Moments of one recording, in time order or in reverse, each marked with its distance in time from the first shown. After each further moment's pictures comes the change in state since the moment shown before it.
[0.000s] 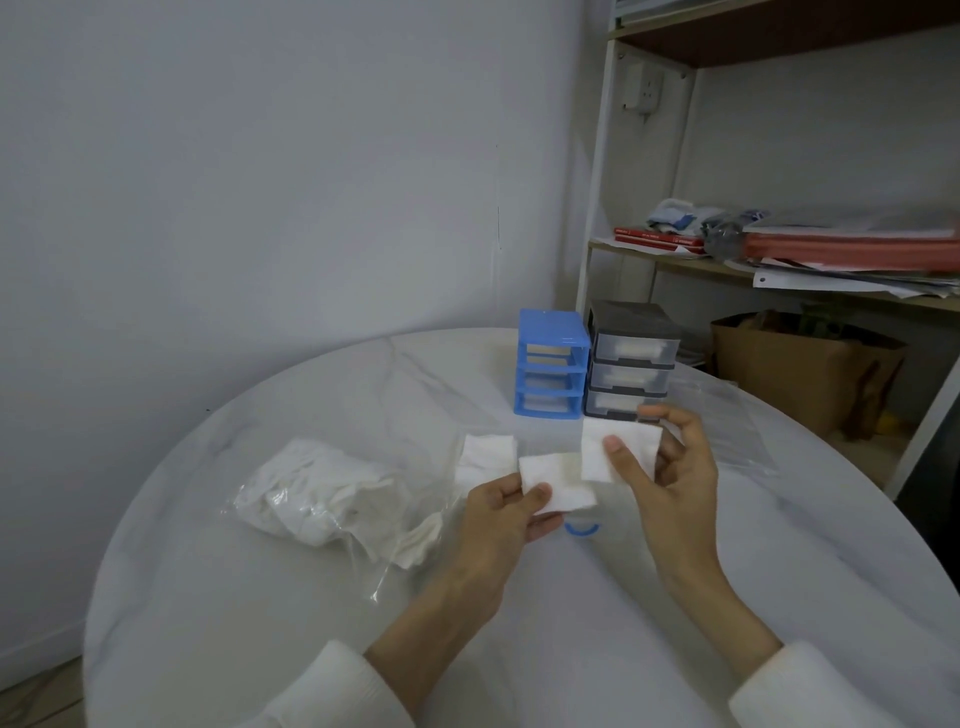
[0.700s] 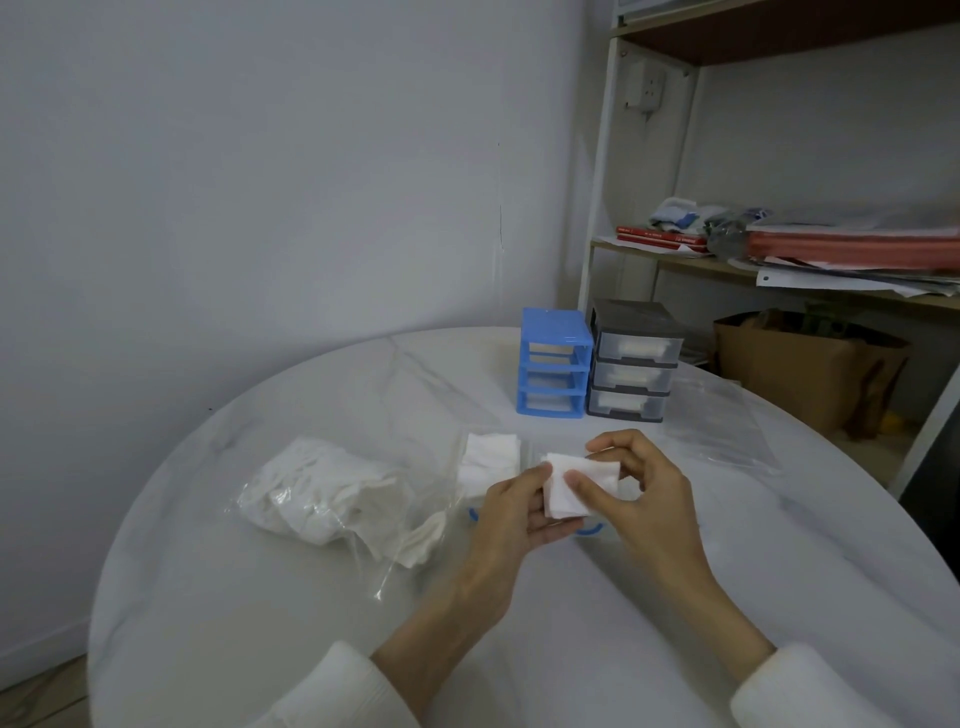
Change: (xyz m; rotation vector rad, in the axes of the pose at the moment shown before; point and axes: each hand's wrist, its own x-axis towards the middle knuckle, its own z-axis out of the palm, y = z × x) left_hand 0.002 0.002 0.007 -0.056 0.000 -0.090; right_hand -0.003 0.015 0.002 -0.308 -0.187 -0.018
